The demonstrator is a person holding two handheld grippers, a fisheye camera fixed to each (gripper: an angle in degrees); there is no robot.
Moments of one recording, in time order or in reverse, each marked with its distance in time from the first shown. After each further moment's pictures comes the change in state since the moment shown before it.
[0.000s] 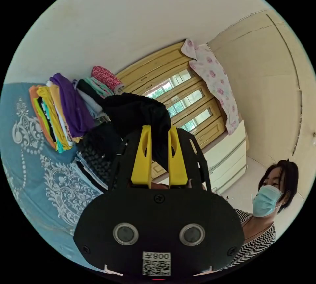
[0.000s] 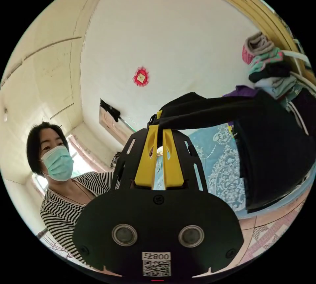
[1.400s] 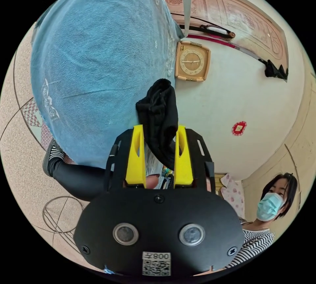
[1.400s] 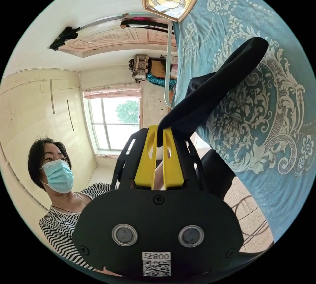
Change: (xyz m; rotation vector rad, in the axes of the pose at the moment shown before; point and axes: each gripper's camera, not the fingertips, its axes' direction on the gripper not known) left arm 0.167 0.910 -0.907 1.082 -0.404 -0.818; right arm -0.111 0.286 0.930 -1.102 -0.415 0.469
